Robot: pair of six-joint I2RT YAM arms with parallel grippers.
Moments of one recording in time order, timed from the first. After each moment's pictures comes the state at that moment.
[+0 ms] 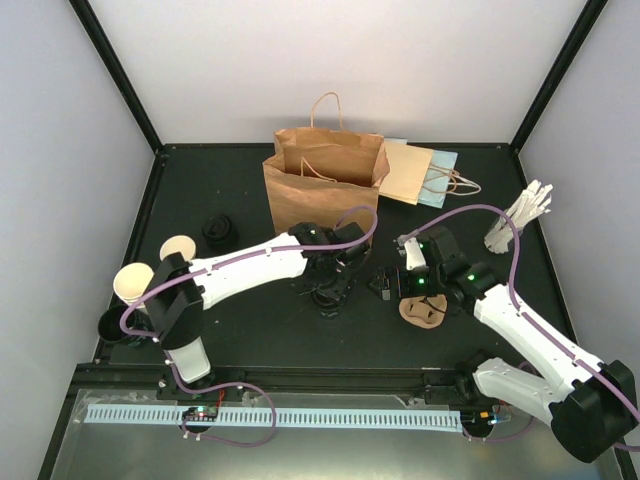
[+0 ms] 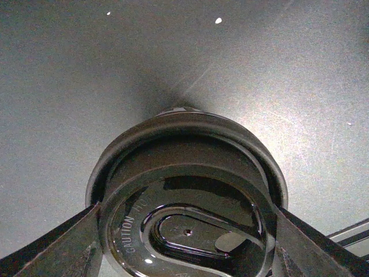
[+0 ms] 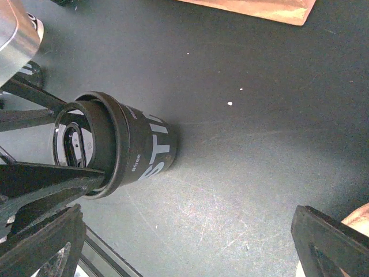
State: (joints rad) left arm -1.00 1.73 1.43 -1.09 -0.06 -0.55; right arm 0.54 1.00 0.72 -0.63 -0.37 0.42
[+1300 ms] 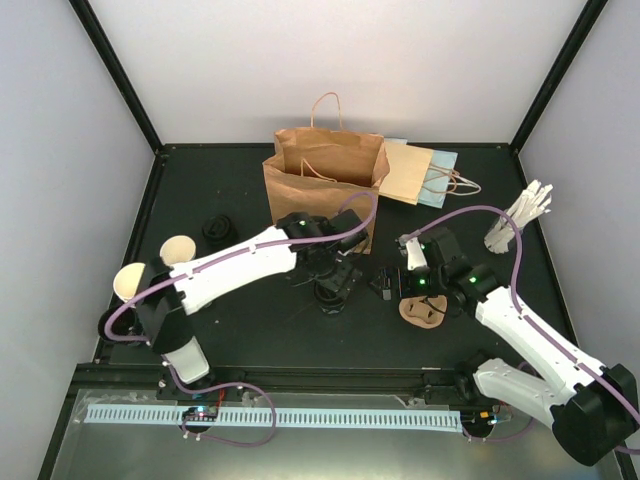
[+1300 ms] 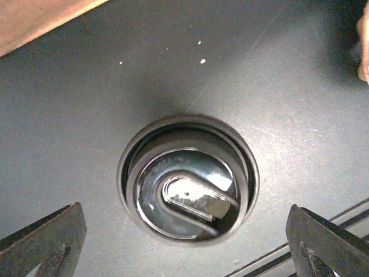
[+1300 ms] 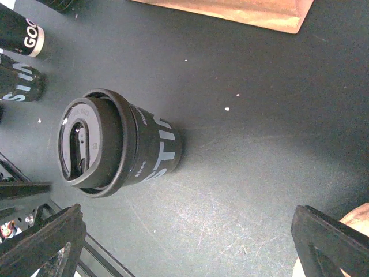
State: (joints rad) left arm -1.00 1.73 1.56 -1.16 -0.09 -0.47; right arm 0.54 0.99 0.71 -0.62 -0.35 0.43
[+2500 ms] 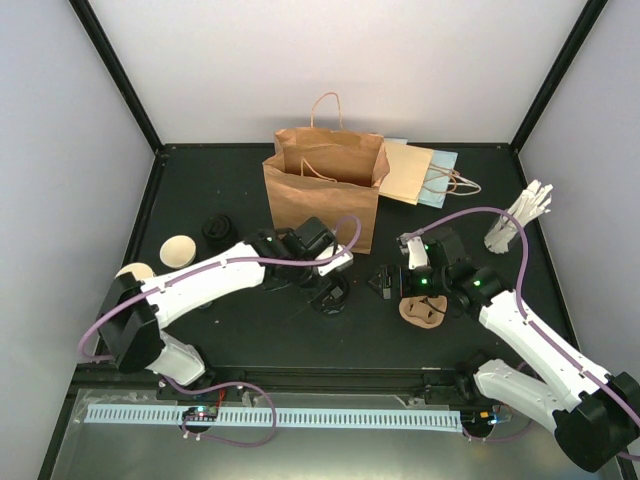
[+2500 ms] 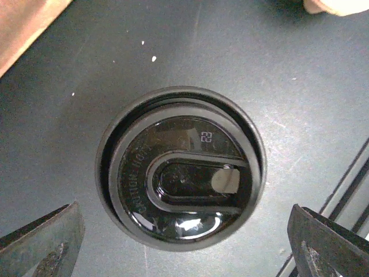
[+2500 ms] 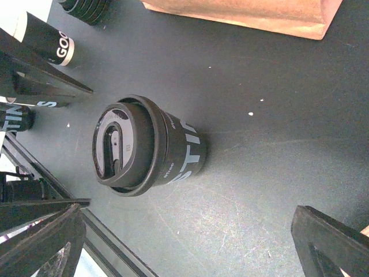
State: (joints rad) left arm -0.89 1.47 1.17 -0.83 0.13 0.00; right arm 0.54 0.94 0.71 -0.60 -0.40 0.47
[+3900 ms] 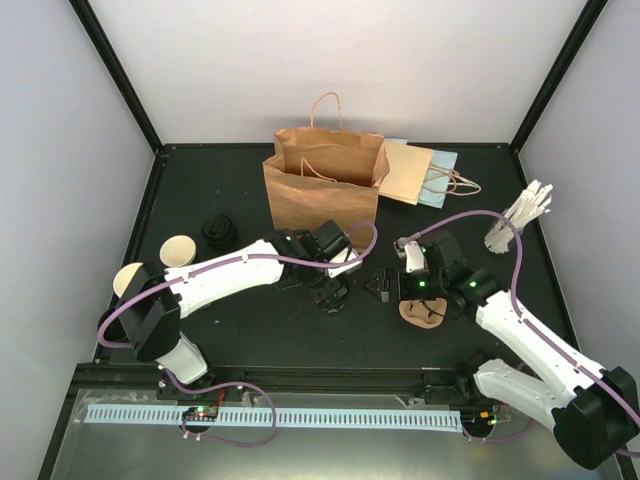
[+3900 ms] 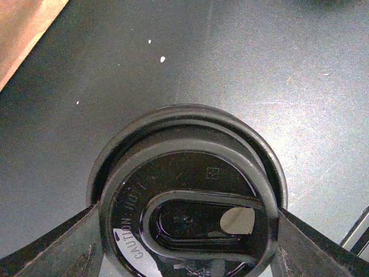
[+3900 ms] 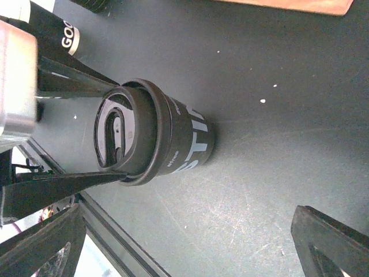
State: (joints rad) left arm -0.94 1.59 1.23 -0.84 0.03 0.03; right arm 0.54 0.96 0.68 -0.56 -0.45 0.49
